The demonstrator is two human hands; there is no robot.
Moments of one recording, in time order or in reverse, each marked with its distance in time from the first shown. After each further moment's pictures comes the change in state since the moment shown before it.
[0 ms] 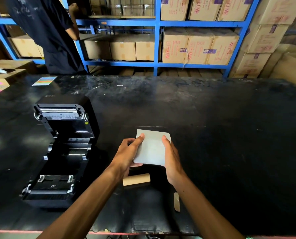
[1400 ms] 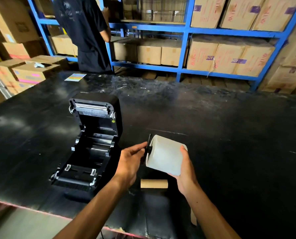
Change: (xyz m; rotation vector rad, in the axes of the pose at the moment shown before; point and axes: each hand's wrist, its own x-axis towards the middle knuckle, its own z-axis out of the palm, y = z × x) left_hand 0.008 -0.026 -0.043 -0.292 0.151 0.170; right_hand 0.010 0.014 0.021 0.170 -0.015 0.134
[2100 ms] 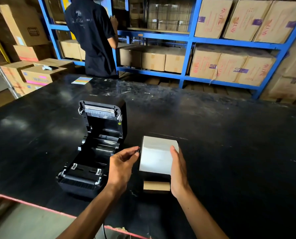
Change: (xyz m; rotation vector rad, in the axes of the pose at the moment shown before) left_hand -0.022 0.005 -0.036 0.036 0.114 0.252; right_hand -0.033 0.005 0.031 -0.175 -0.100 -0.366
